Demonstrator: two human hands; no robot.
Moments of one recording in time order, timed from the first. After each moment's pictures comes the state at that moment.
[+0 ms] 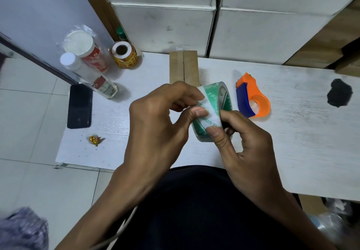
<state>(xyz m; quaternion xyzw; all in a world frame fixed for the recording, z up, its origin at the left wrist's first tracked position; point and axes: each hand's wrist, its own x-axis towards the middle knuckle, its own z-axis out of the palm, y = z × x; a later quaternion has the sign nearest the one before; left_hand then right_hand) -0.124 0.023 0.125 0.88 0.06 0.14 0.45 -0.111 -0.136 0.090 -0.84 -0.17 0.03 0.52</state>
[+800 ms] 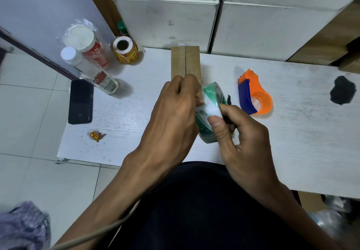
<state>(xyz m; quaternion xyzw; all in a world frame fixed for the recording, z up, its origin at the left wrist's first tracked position) -0.112 0.014 0.115 0.94 0.02 0.06 0.34 -0.108 -0.128 0.085 -0.85 -0.16 0.01 0.51</state>
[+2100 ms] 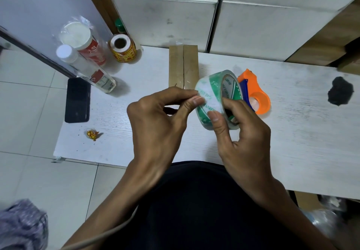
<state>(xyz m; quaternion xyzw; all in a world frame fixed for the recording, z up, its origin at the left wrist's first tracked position) -0.119 0.012 0.105 0.83 0.17 0.18 0.50 -0.102 -0.128 0.075 -0.88 -0.15 -0.08 0.45</state>
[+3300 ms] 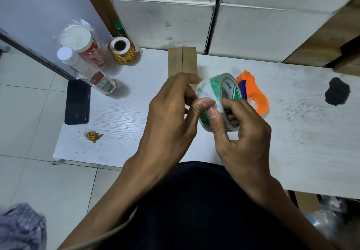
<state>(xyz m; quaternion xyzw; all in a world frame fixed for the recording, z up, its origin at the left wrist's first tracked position) -0.115 0.009 0.106 0.89 0.06 0.12 0.44 -0.101 -0.129 0.078 -0.88 -0.15 -0.11 0.44</state>
